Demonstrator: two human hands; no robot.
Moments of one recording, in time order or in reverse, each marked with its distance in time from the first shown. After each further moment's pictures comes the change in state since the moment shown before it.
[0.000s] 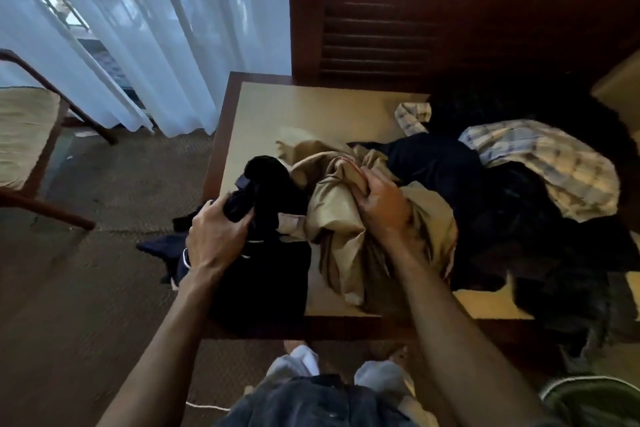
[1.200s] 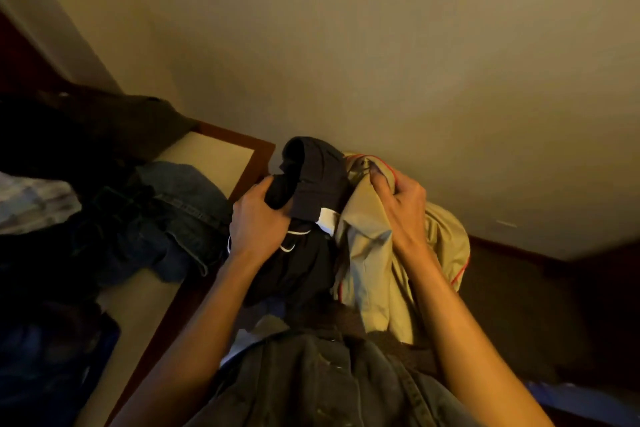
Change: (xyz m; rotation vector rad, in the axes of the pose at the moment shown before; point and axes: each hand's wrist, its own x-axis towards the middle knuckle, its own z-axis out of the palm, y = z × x) left_hand -0.441 0.436 0.315 -0.155 -1.084 0.945; right_hand -0.482 0.267 -0.415 0.037 1.113 0.981
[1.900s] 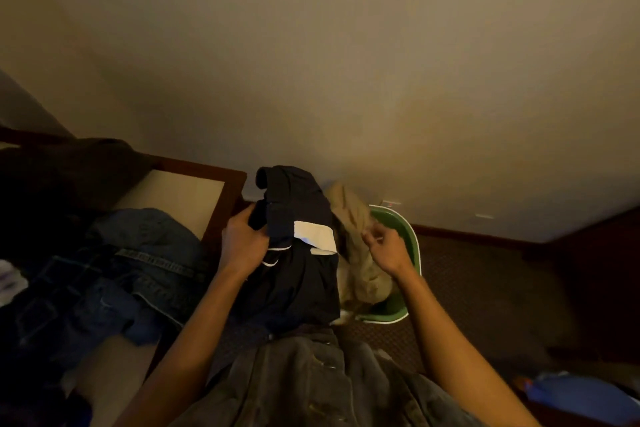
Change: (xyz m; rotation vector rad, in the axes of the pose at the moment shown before) left_hand 0.076 -0.023 0.028 -0.113 -0.180 -0.083; right_hand 0.021 0.119 0.008 -0.209 -0.339 0.462
